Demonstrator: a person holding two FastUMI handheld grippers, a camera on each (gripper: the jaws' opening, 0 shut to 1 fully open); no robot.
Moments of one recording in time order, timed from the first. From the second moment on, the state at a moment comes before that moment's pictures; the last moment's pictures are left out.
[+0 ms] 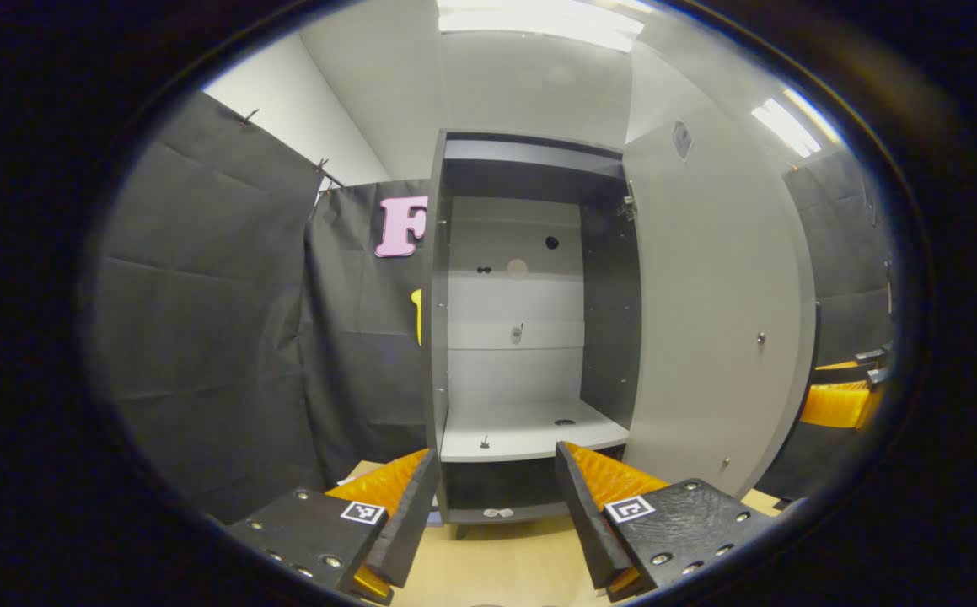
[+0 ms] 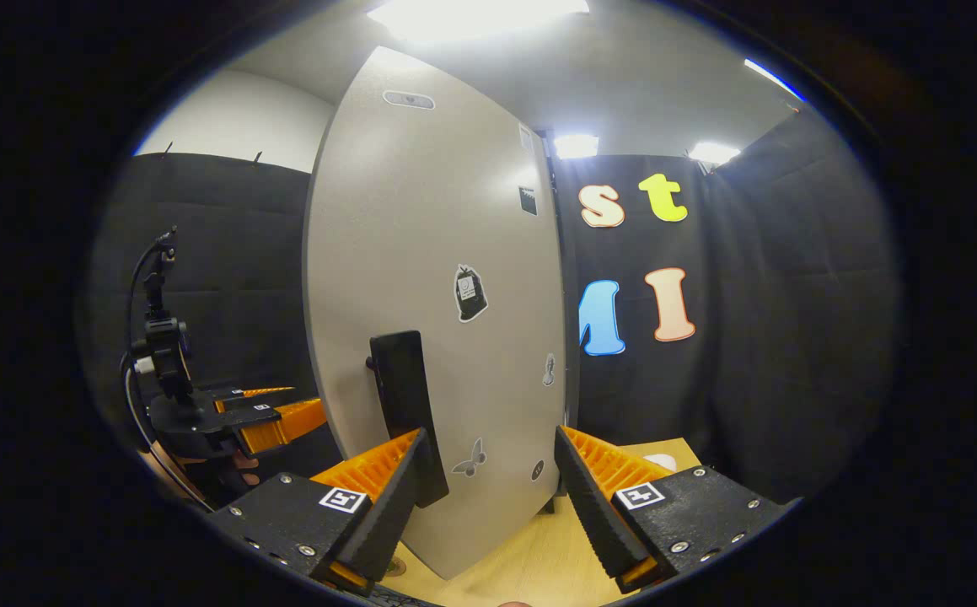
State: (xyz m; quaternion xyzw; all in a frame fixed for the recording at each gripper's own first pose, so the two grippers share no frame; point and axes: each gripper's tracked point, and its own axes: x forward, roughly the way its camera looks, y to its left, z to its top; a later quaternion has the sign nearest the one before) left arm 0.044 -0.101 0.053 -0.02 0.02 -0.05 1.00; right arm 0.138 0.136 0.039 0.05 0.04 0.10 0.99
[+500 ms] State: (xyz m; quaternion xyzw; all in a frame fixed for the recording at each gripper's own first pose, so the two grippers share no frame) left arm 0.046 -0.100 0.047 -0.02 0.04 -0.07 1.00; right arm 0.155 0.175 0.036 0.02 0.02 0.09 1.00
